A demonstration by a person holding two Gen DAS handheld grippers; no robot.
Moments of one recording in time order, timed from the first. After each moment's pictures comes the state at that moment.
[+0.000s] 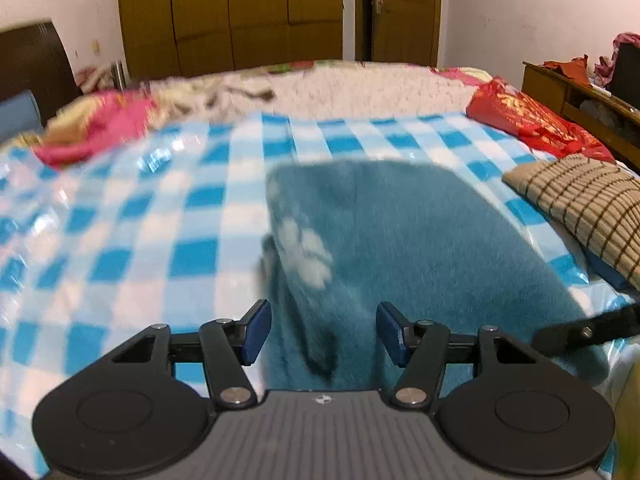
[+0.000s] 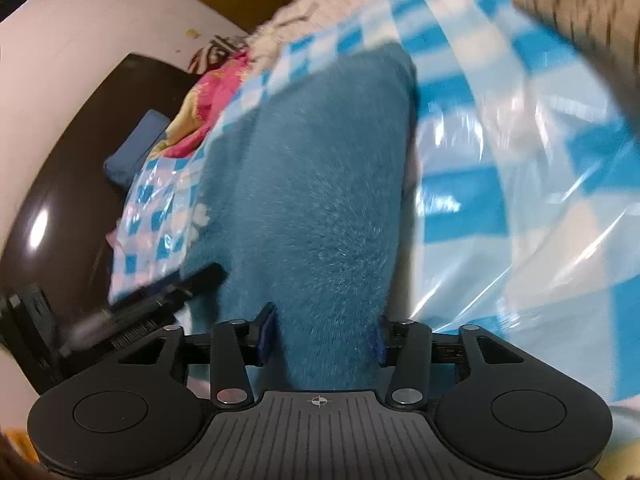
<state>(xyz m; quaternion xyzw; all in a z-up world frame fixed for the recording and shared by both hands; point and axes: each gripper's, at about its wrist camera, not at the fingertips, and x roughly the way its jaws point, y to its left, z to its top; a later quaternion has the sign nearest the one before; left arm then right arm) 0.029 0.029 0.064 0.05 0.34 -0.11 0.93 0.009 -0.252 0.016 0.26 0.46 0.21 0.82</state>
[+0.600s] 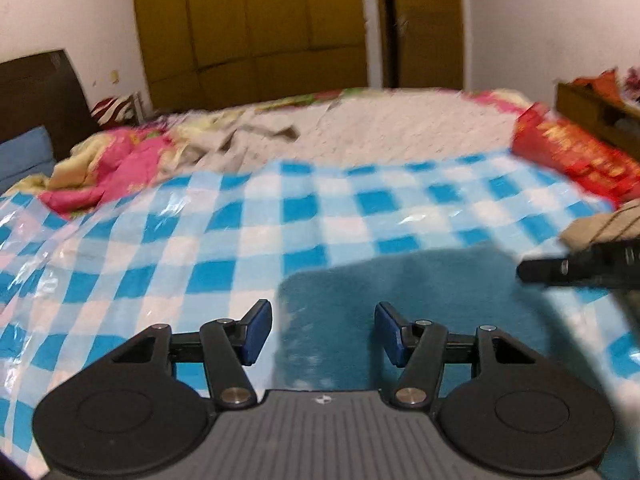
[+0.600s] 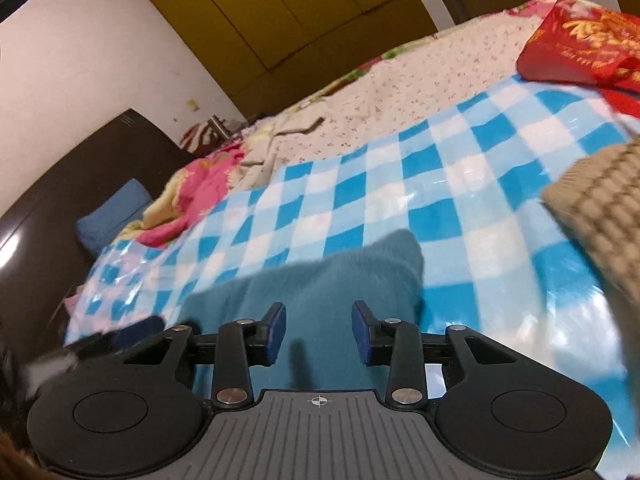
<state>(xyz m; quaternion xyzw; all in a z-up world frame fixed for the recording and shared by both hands) 0.129 0.005 0.055 0.06 0.32 -0.06 0.94 0.130 -0.236 0.045 0.22 0.34 0.14 0.90</state>
